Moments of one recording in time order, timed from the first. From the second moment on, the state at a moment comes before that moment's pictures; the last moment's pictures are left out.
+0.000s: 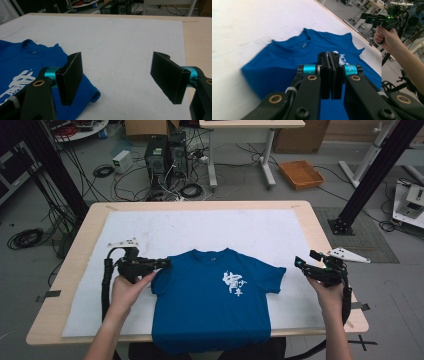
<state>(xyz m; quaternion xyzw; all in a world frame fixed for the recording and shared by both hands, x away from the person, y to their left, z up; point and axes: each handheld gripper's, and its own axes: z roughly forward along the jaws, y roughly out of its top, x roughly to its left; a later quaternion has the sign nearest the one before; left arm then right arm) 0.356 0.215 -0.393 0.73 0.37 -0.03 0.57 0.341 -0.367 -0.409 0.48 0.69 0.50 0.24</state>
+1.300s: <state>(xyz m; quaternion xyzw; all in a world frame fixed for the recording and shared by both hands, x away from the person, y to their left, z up) 0.346 0.267 -0.401 0.70 0.39 0.18 0.57 0.347 -0.365 -0.425 0.49 0.70 0.49 0.16</state>
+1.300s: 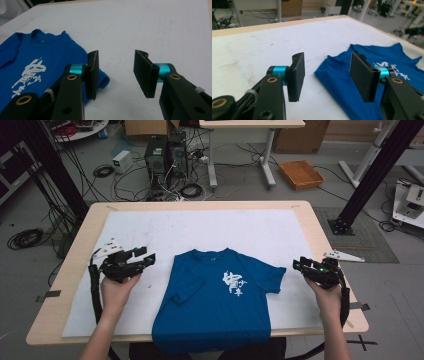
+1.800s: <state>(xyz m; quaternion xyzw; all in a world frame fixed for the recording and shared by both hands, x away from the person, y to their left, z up) 0.350 0.277 -0.408 0.70 0.41 0.17 0.56 0.361 -0.345 -0.438 0.55 0.69 0.46 0.11</state>
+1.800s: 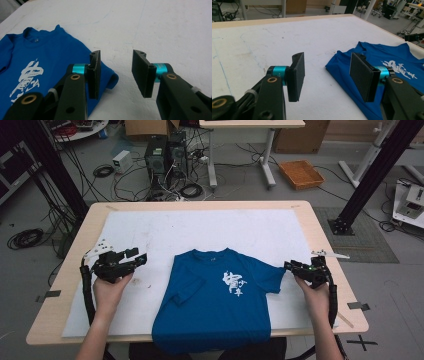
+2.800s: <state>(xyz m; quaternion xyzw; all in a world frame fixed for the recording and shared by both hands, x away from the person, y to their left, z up) 0.355 0.274 -0.409 0.70 0.40 0.15 0.57 0.345 -0.273 -0.395 0.45 0.74 0.47 0.15</state>
